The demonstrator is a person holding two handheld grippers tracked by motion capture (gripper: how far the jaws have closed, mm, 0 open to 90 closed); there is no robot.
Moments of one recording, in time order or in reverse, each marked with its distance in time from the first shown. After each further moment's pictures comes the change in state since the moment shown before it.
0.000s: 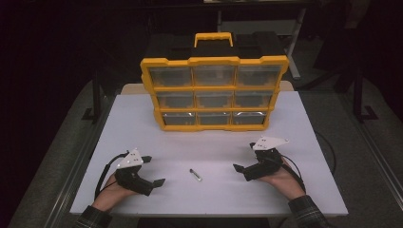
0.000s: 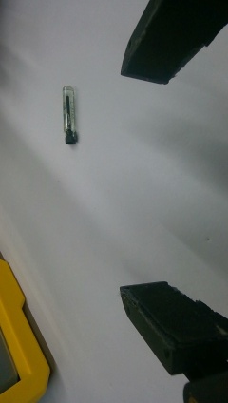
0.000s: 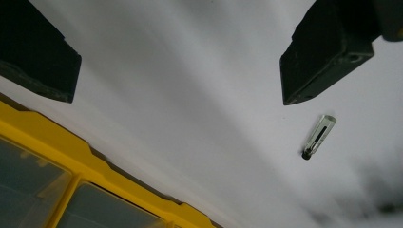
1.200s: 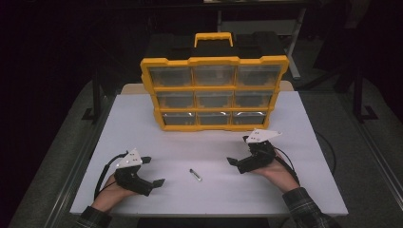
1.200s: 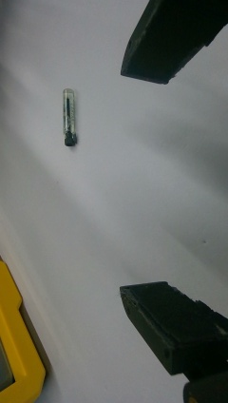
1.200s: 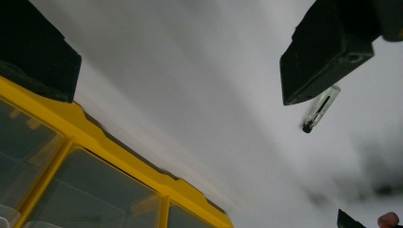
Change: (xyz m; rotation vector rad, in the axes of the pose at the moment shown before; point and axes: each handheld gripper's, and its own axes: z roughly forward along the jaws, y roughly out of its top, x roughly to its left) left arm 0.000 -0.001 0.000 -0.013 -0.009 -0.019; right arm -0.003 0.021 0.015 -0.029 0.027 -0.025
